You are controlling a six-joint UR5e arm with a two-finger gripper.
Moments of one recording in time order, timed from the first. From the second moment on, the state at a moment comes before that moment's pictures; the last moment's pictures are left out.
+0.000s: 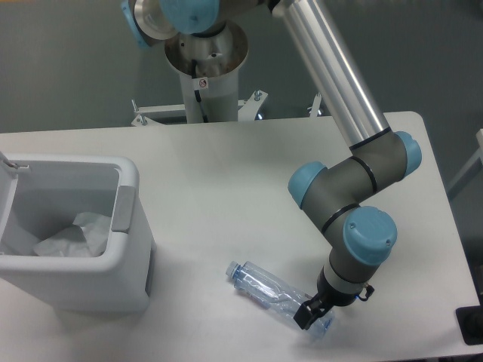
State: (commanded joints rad) arm 2.54 -2.37 -1.21 -1.03 1.39 -0.07
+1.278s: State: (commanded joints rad) arm 2.52 -2.39 -1.21 -1.00 1.41 -0.07
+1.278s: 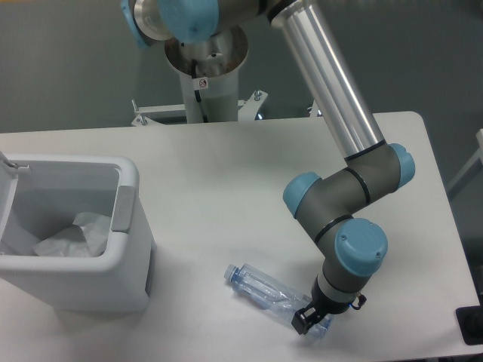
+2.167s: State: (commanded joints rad) arm 2.52 -2.24 -1.20 -0.93 1.41 -0.06
